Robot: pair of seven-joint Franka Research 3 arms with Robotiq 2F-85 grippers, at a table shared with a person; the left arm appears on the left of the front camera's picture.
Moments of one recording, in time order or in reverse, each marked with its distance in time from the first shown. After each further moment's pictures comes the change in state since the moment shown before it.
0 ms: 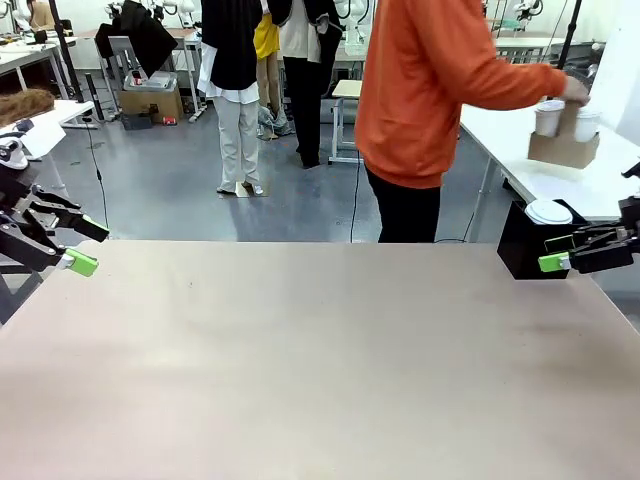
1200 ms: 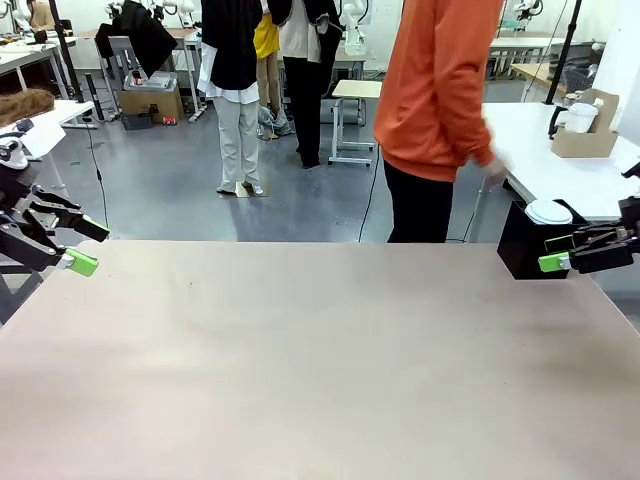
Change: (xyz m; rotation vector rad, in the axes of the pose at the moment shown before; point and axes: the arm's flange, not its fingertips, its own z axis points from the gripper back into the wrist) left arm 0.000 0.000 0.000 0.000 -0.001 0.000; right arm 0.000 0.000 0.000 0.000 0.000 0.000
